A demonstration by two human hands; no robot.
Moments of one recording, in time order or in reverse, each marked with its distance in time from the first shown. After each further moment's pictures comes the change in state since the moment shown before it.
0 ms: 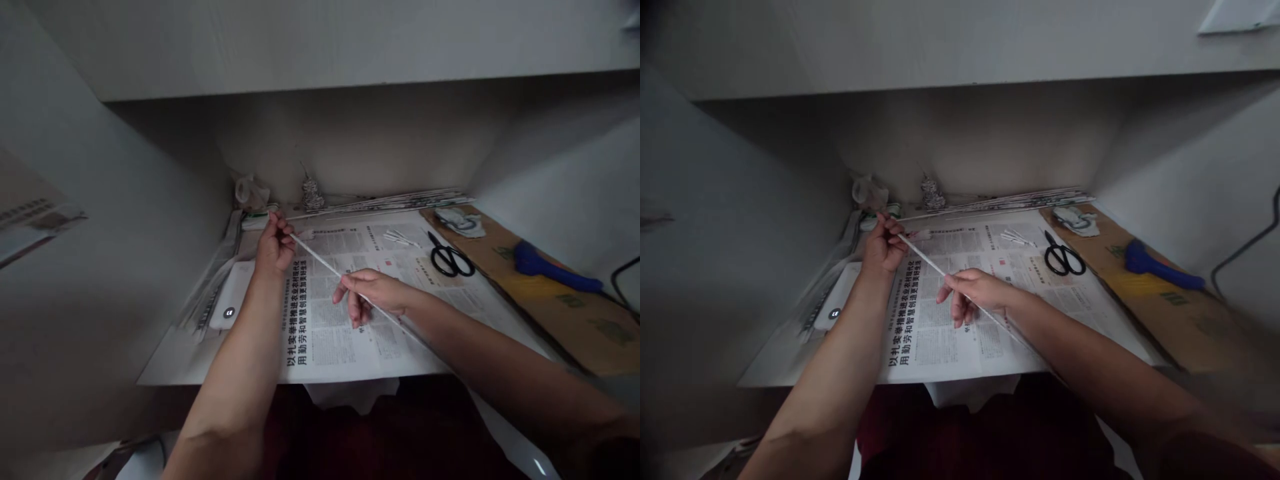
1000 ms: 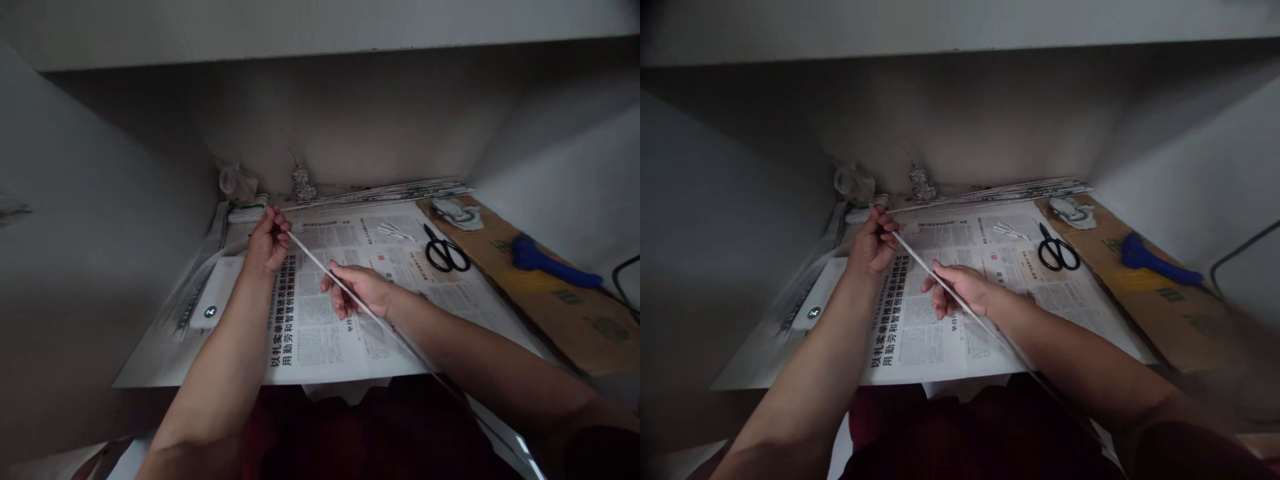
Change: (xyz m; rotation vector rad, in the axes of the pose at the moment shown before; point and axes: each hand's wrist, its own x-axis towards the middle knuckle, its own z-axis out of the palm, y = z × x) left_hand -0.008 -0.011 0.008 0.031 -0.045 -0.118; right_hand 0.013 0.007 0.001 0.455 -0.015 0.058
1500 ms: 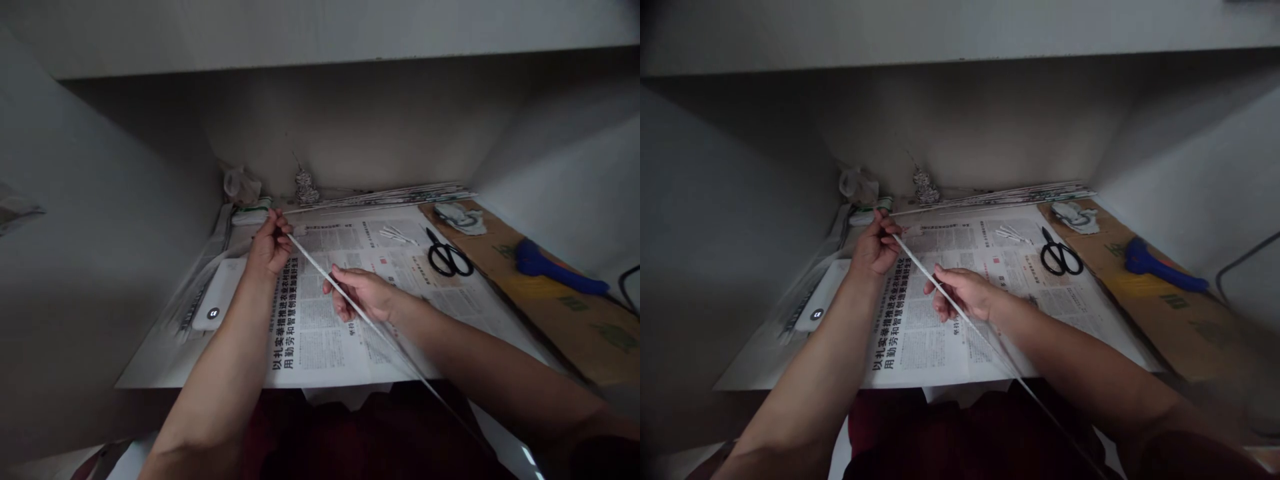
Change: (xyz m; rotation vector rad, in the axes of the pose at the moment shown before) left_hand -0.003 0.000 0.005 0.052 0.088 -0.005; right_hand -0.003 0.001 0.001 -0.013 0.002 -0.018
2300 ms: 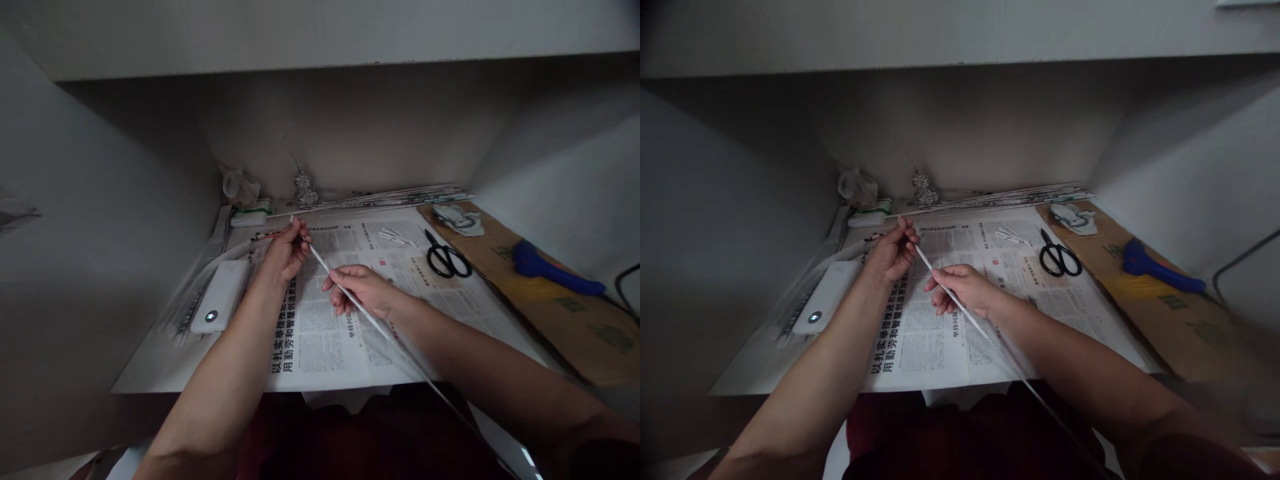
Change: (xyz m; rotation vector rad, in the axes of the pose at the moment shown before) left_hand 0.002 -0.026 0.001 0.149 -0.059 -0.079; right_hand 0.002 -0.004 0.000 -0.144 0.130 -0.113
